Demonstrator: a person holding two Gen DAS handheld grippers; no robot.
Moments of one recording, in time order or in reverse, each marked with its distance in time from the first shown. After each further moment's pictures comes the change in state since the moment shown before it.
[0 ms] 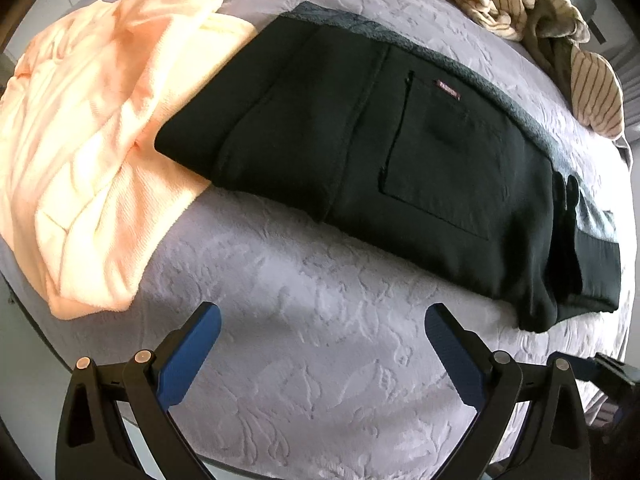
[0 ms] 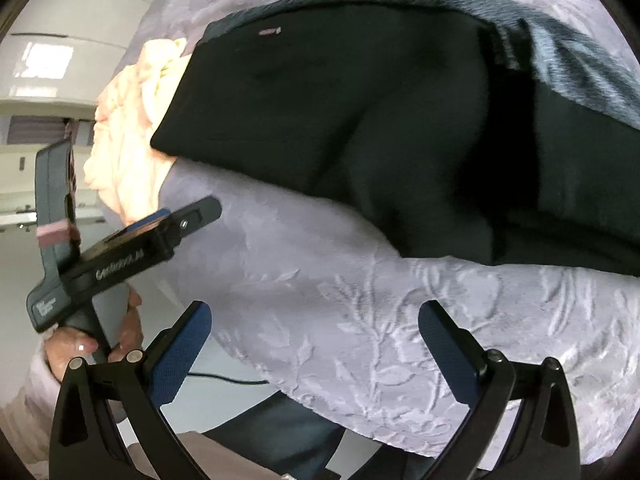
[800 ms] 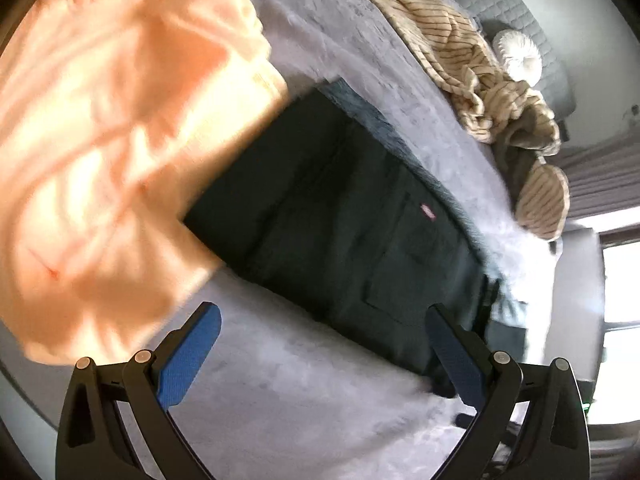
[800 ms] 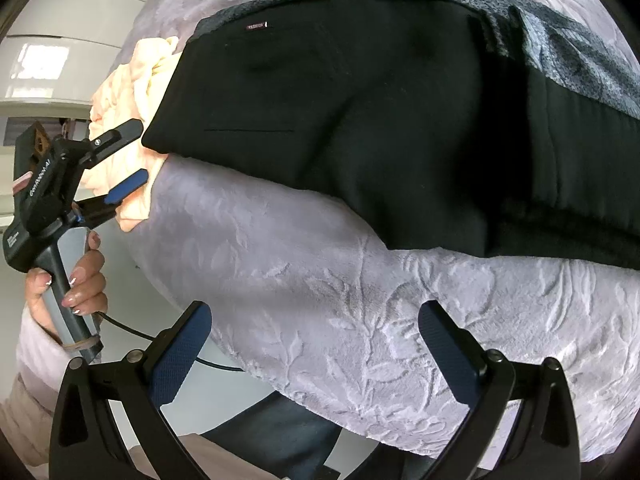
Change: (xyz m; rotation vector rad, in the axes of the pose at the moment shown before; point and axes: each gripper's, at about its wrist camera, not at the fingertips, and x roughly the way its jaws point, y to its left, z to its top) left arm -0.020 0.070 0.038 -0.229 -0.092 -0.385; right arm 0.002 -0.009 0.001 0.017 0.008 -0.023
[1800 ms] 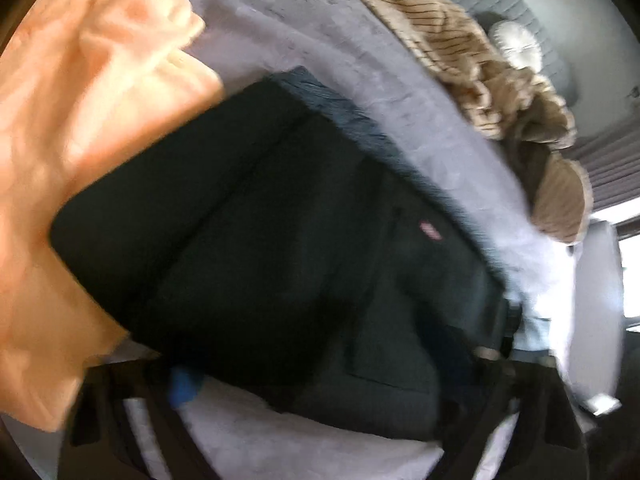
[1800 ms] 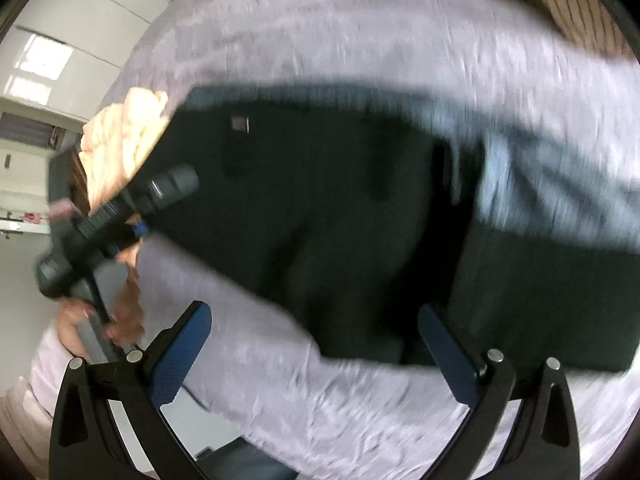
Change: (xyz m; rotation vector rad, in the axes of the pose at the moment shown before) left arm 0.058 -0.044 0.019 0.086 -0.076 0.136; right arm -0.051 -0.009 0.062 -0.088 -0.162 -0.115
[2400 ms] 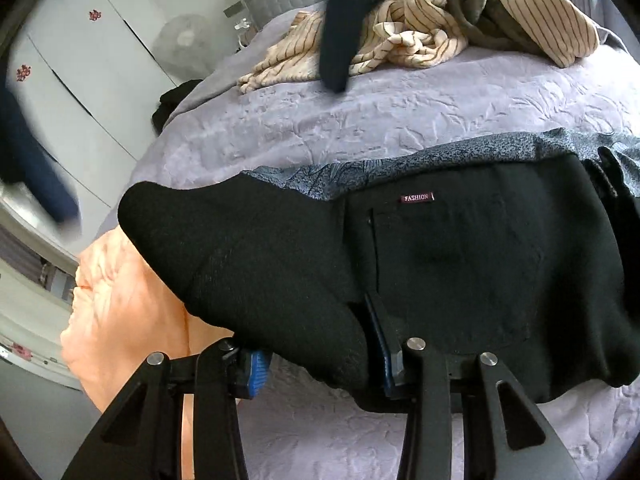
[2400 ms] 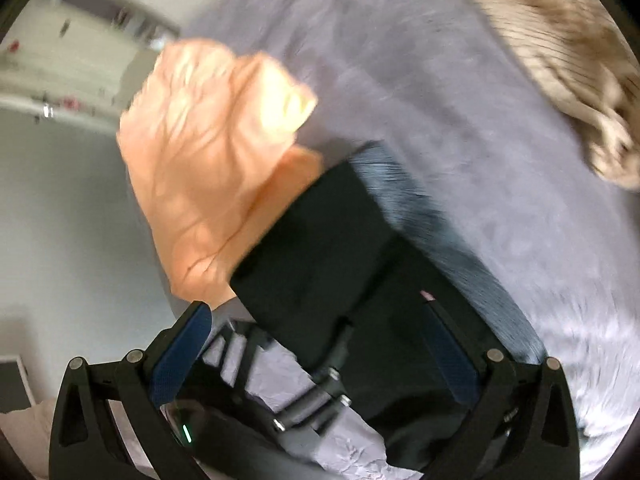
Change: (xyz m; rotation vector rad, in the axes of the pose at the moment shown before) left arm -0.008 -0.097 -0.056 0.687 -0.283 0.568; right arm 0.040 0.197 0.143 -0.439 0.245 0.049
